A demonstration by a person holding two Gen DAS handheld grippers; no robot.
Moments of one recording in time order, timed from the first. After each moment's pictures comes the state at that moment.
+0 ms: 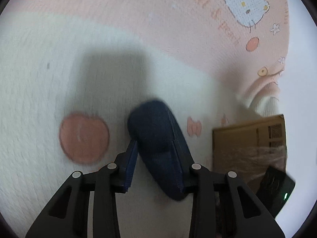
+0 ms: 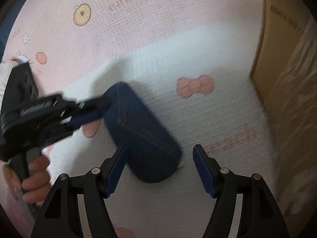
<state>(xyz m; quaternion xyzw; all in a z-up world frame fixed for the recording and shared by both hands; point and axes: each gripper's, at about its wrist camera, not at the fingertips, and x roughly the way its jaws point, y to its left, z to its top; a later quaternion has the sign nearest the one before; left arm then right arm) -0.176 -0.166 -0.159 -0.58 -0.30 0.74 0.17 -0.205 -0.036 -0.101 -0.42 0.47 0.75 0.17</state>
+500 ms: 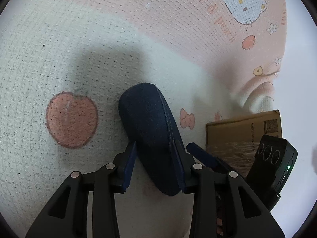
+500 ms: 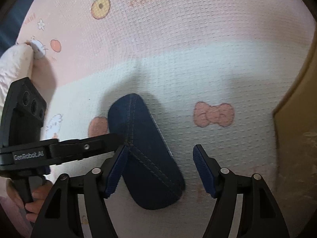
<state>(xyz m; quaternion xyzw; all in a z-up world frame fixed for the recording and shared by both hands) -0.167 -0.160 -0.167 -0.57 -0.33 0.73 0.18 -0.242 -0.017 -0.111 -0.42 0.45 0.78 0.09</state>
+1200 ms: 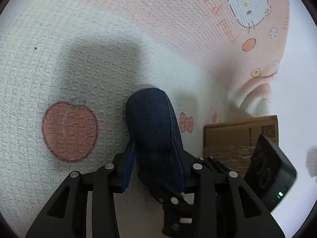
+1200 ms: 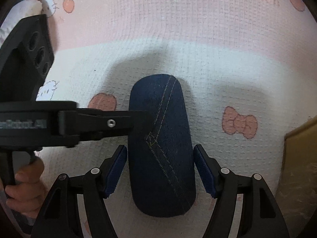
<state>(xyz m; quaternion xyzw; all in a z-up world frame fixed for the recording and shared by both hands) -0.178 -0.171 -0.177 -0.57 -0.34 0.71 0.21 -0.283 -0.054 -0.114 -0.51 0.34 0.79 0.07</state>
